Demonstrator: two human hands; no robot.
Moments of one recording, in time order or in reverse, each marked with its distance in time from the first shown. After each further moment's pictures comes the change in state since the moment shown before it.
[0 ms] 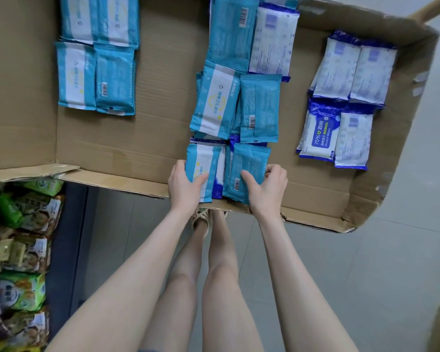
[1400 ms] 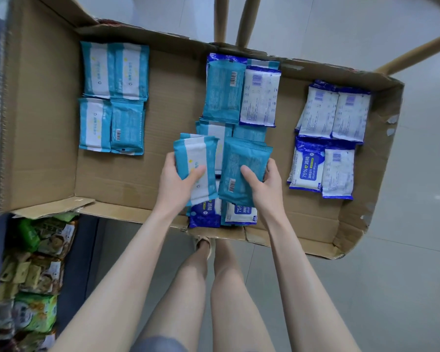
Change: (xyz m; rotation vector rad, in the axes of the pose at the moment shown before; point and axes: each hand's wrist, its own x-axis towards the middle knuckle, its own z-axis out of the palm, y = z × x) left_hand 0.013 0.102 -0.059 -0.304 -0.110 0.126; right_hand 0.030 -0.089 -0.051 0.653 -0.282 0.040
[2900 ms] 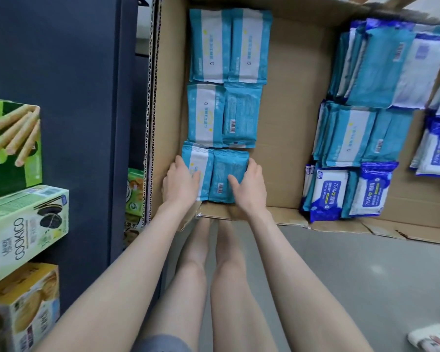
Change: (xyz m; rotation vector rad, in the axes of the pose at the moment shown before) left_hand 0.122 -0.114 -0.258 0.832 -0.088 -0.188; right_hand 0.004 0.117 0.316 -0.910 0.032 0.115
